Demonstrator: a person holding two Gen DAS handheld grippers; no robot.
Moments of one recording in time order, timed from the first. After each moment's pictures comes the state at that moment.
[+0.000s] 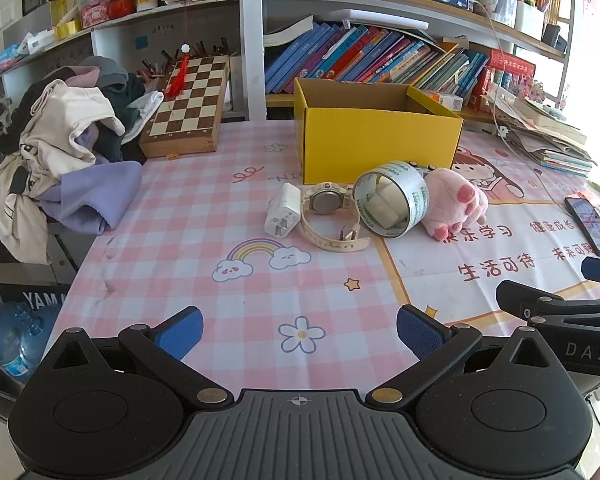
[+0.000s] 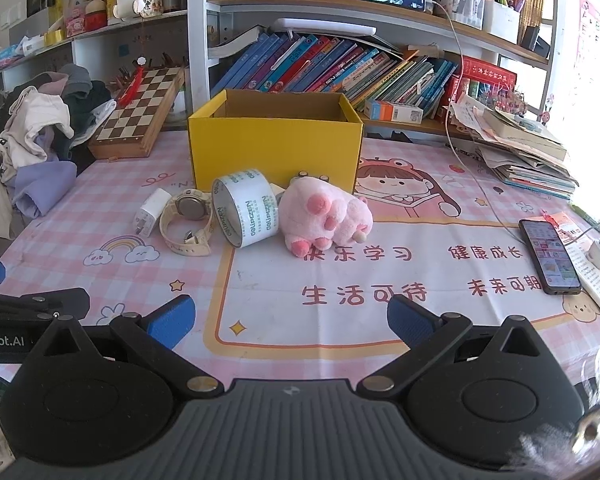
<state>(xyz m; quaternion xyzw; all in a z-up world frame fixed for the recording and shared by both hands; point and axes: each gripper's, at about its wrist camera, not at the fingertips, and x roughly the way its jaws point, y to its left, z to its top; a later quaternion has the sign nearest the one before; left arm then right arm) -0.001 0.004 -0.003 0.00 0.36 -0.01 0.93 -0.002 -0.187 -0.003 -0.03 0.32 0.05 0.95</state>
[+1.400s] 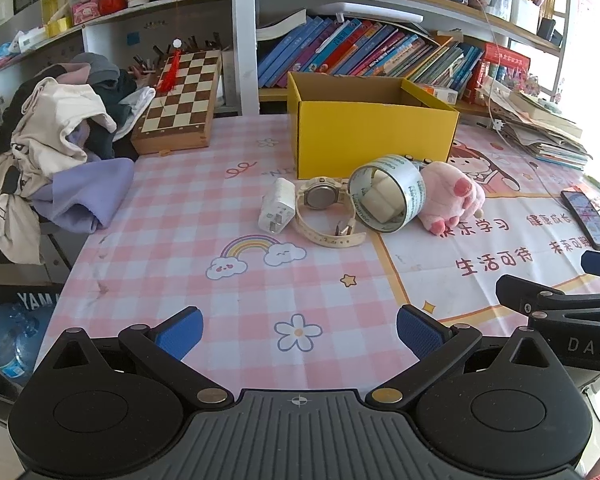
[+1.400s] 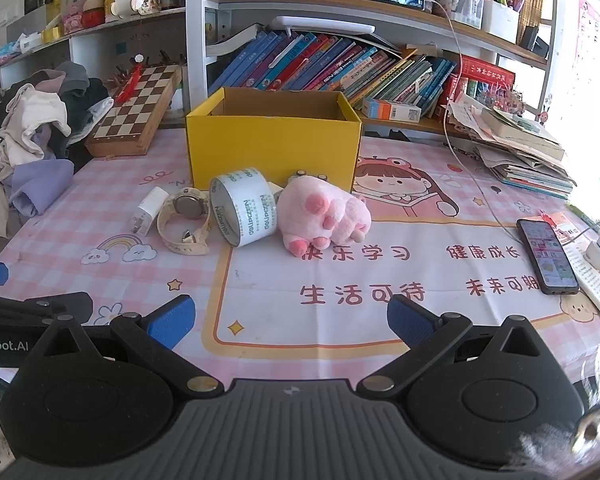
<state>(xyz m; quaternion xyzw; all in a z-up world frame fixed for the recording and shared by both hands) 0.005 0.001 -0.006 0.00 0.37 -0.02 0.93 -0.001 -0.184 -0.003 -0.03 0.32 0.04 0.95</state>
